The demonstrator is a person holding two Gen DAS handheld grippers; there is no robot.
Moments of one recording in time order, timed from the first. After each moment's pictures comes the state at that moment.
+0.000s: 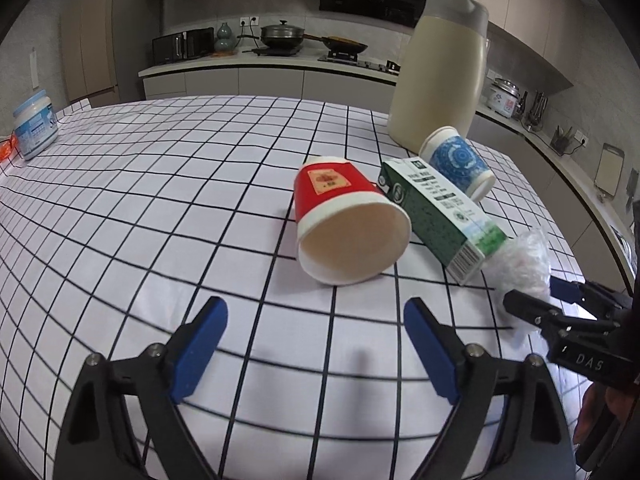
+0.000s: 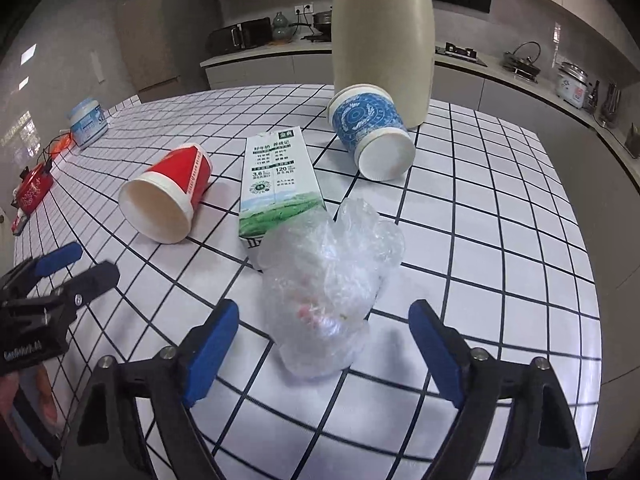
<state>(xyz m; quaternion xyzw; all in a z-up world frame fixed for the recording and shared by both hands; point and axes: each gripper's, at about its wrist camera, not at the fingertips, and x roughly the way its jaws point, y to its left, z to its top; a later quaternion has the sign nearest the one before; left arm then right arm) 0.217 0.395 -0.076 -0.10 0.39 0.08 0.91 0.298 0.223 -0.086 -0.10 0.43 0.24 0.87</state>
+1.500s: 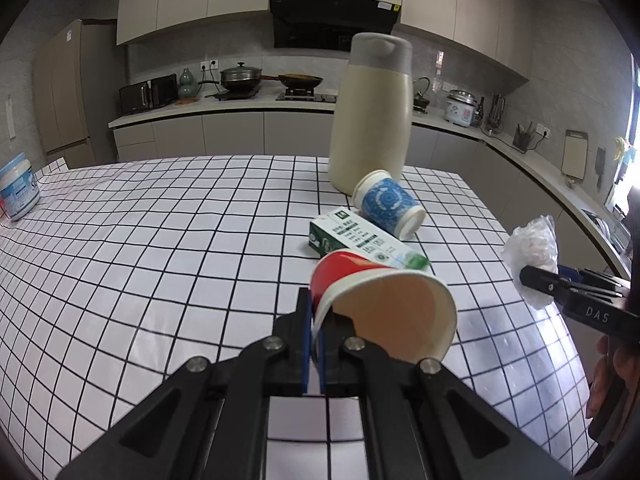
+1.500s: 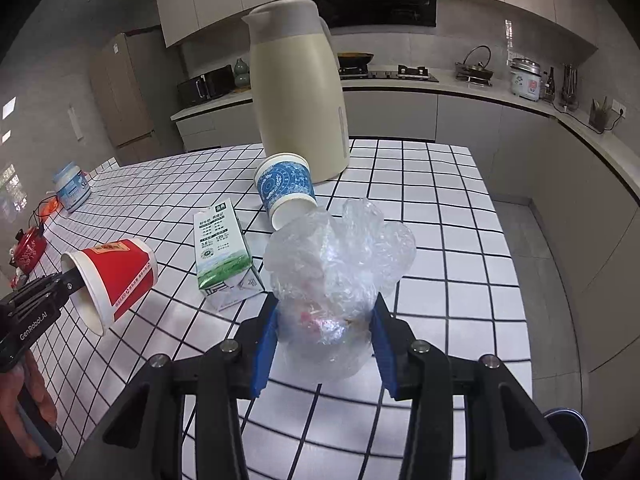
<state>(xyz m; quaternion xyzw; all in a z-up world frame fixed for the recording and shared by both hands) 0.191 0.352 -0.016 -0.06 0.33 0.02 0.94 0.284 0.144 -0.027 -0.03 0.37 0.19 0.91</state>
